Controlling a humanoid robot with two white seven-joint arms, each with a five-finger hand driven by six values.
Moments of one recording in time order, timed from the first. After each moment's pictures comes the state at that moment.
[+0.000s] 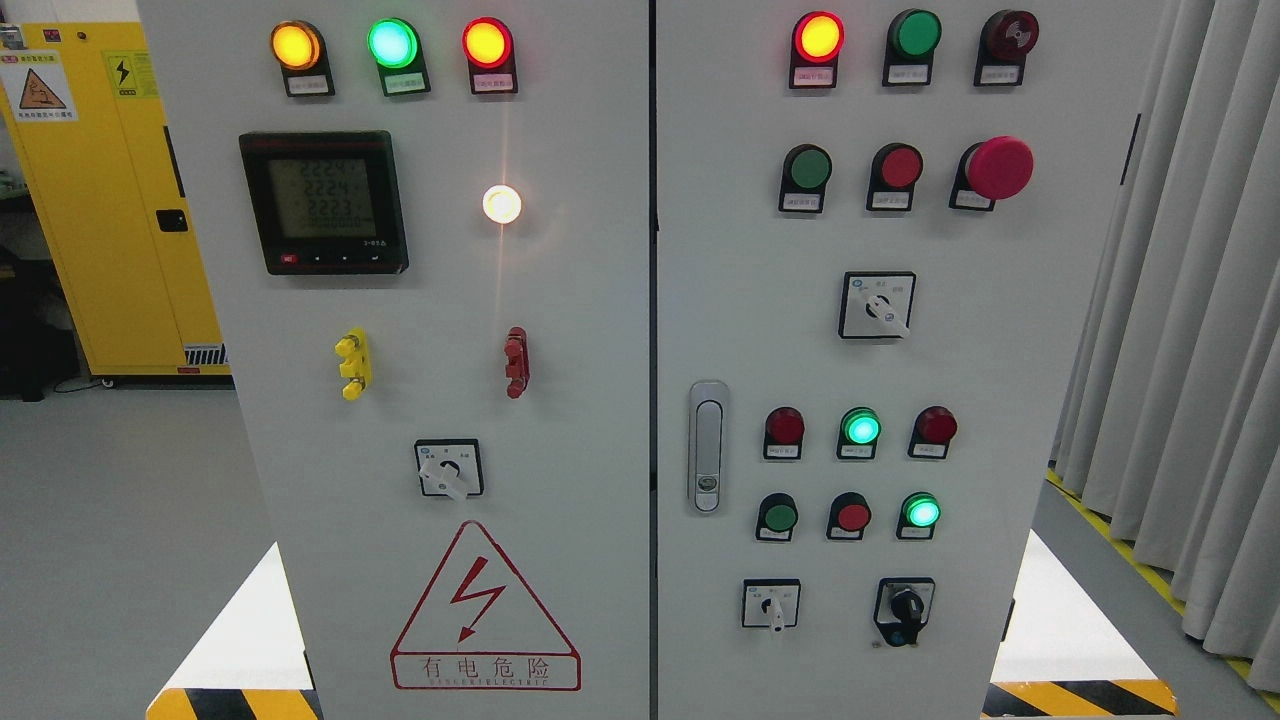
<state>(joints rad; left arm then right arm) 0.24 -0.01 0.10 -0.36 0.05 -0.25 -0.23 0.10 0.12 -0.16 -0.19 0.12 0.01 -0.20</state>
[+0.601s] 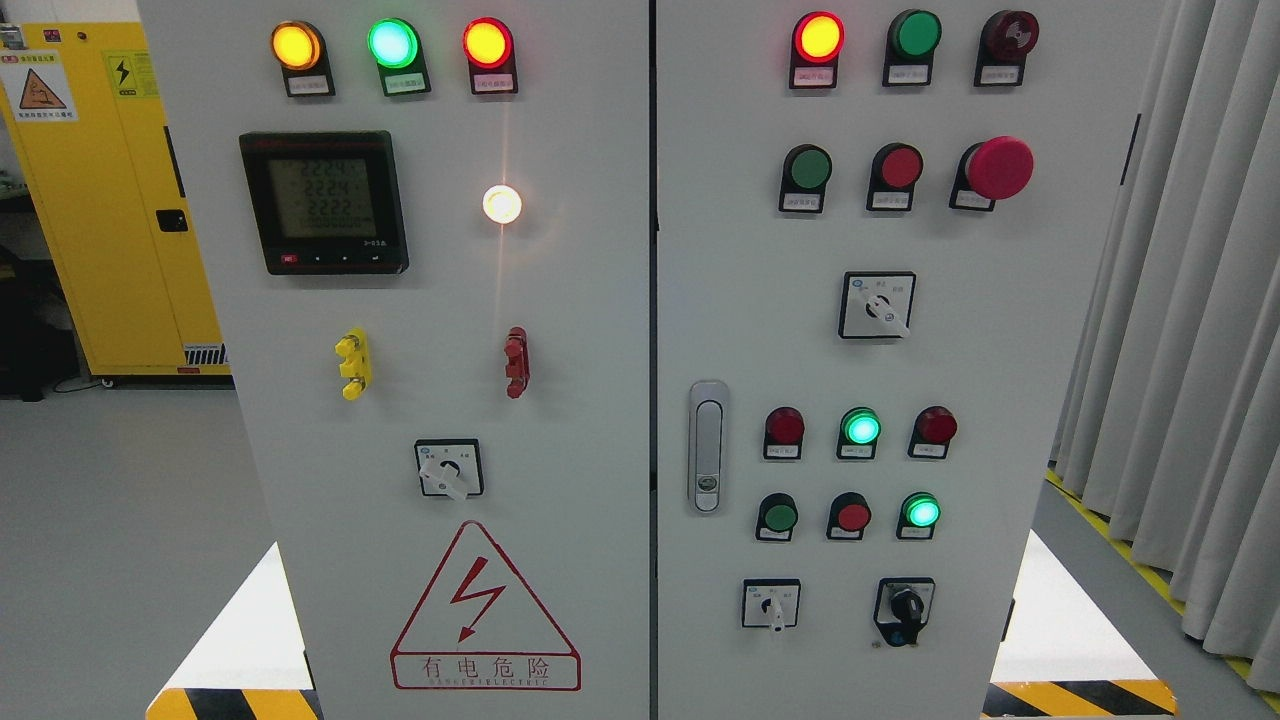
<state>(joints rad) 0.15 -0.02 -0.02 -0.18 0.05 -0.16 -0.18 0.10 0.12 -0.16 -0.19 0.12 0.01 -0.20</state>
